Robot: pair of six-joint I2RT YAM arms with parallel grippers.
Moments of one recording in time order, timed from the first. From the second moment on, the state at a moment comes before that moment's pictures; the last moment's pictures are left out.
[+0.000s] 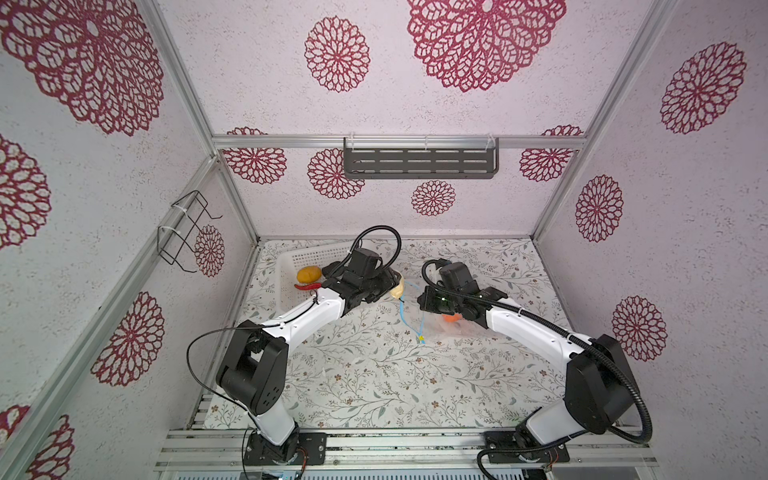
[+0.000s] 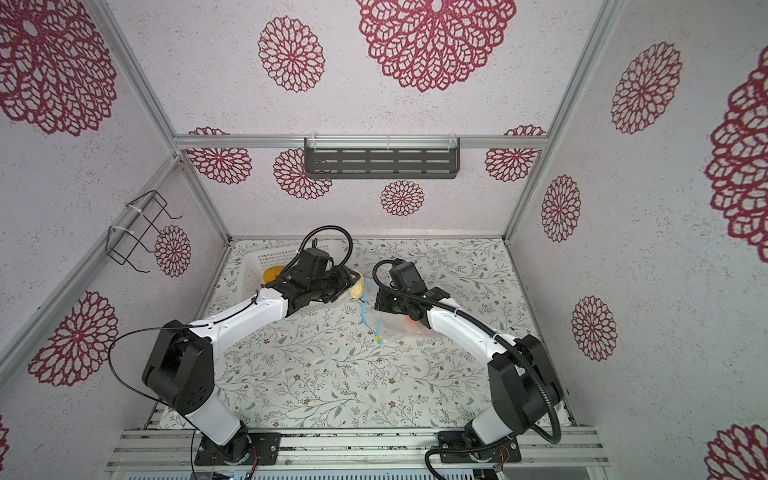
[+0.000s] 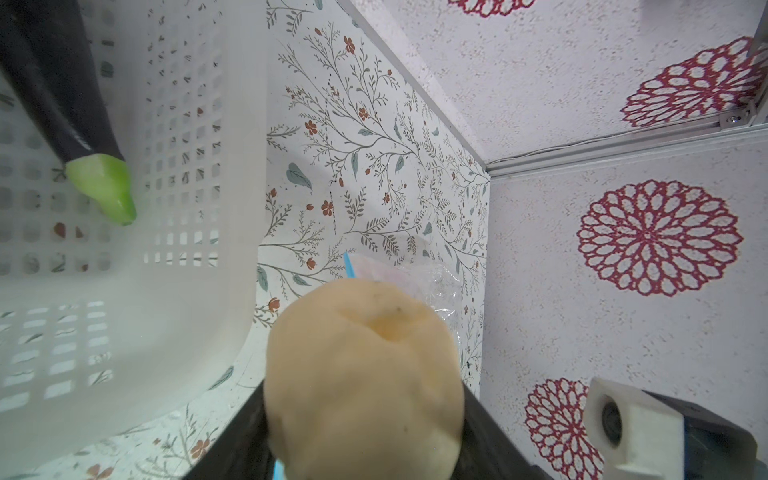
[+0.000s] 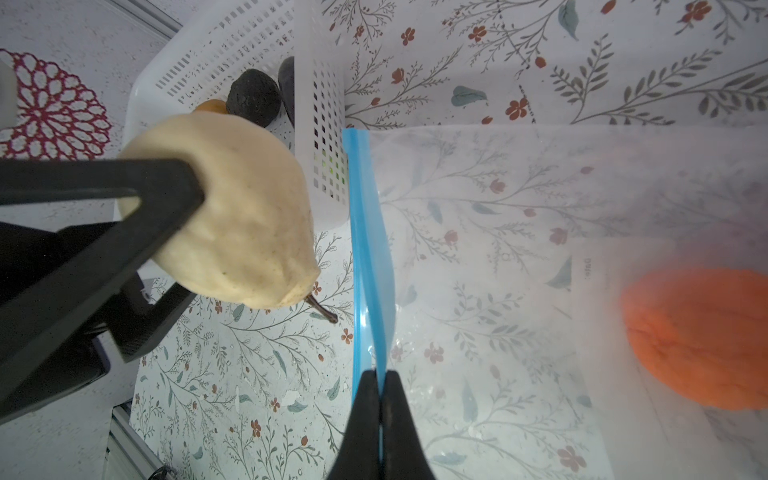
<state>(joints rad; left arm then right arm) -0.54 1.69 1.24 -0.20 0.16 -1.02 0.60 1.53 1.12 -0.35 -0.16 0.66</state>
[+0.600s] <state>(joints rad) -0.55 1.72 1.24 -0.18 0.19 -1.03 0.60 1.53 1.12 -0.35 -0.16 0.66</state>
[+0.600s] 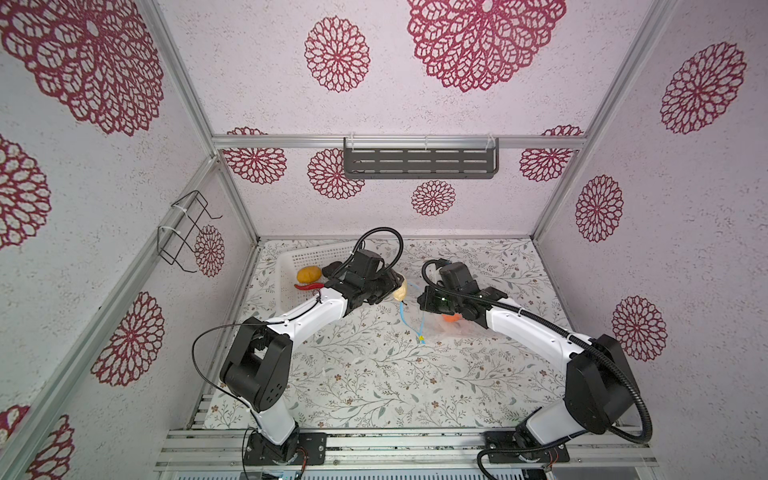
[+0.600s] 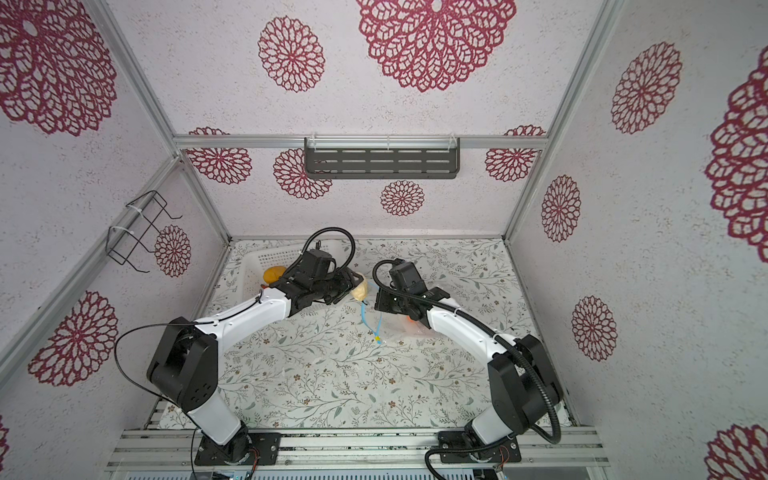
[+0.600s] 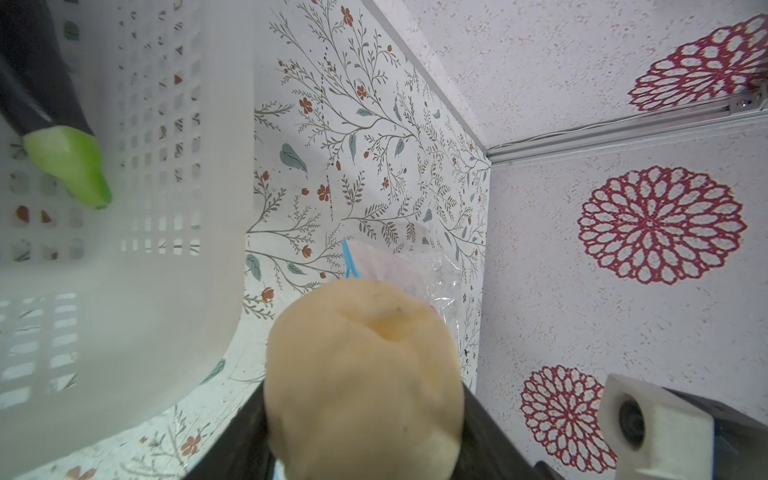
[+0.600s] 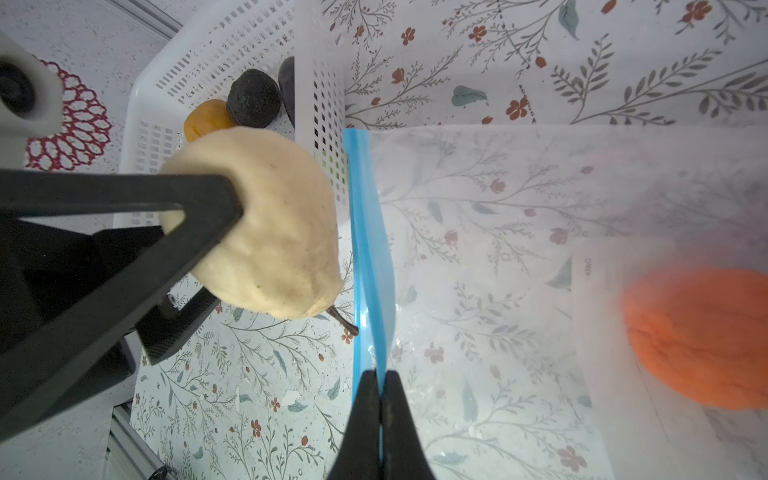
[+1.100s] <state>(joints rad) -0.55 1.73 1.24 -0.18 0.20 -1.03 0.60 1.53 1.12 -0.35 -0.16 0.66</state>
